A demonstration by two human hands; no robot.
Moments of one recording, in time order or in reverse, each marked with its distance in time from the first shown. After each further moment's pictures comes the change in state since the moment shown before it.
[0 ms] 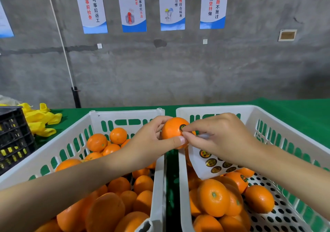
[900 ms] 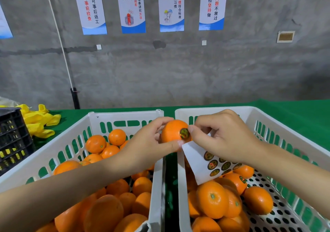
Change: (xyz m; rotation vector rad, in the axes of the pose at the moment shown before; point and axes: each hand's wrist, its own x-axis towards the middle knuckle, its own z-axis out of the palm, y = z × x) left_hand -0.003 0.001 -0.002 0.142 -0.013 0.030; right_hand -0.001 0.005 -0.004 0.137 0.013 0.155
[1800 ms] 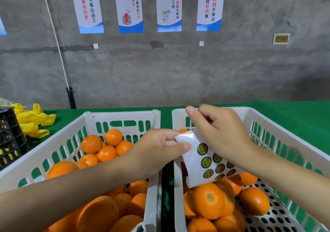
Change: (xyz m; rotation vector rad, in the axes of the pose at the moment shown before) left_hand -0.010 0.030 0.015 -0.211 -0.152 -0.026; right_hand 0.002 0.005 0.009 0.042 0.168 0.208
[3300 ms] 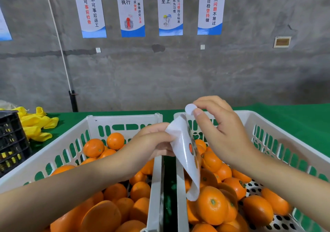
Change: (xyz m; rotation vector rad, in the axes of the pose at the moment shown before) left_hand 0.008 0.006 -0.014 -0.330 0.123 -0.152; right_hand 0.001 -0.006 0.000 0.112 0.062 0.010
